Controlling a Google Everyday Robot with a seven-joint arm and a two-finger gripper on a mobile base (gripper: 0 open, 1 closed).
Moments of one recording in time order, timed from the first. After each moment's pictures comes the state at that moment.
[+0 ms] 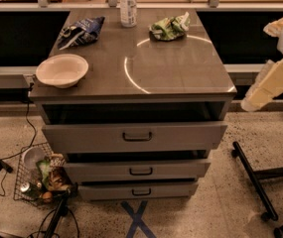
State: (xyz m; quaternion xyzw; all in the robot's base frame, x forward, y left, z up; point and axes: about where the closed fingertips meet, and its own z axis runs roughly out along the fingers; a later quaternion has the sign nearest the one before) arm 0.490 -0.232 0.976 -0.54 0.79 -0.03 0.28
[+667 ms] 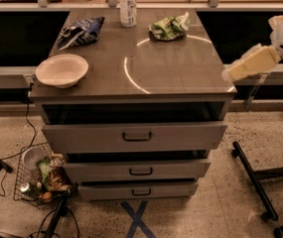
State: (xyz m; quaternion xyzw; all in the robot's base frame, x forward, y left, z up) arm 0.568 -0.246 0.974 -0.40 0.81 0.02 0.43
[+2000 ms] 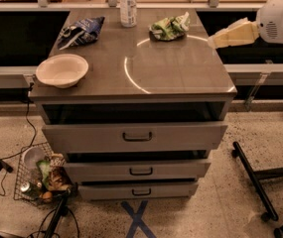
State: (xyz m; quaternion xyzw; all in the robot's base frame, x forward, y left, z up) arm 0.649 -0.244 1.009 -0.32 0.76 0.01 0.56
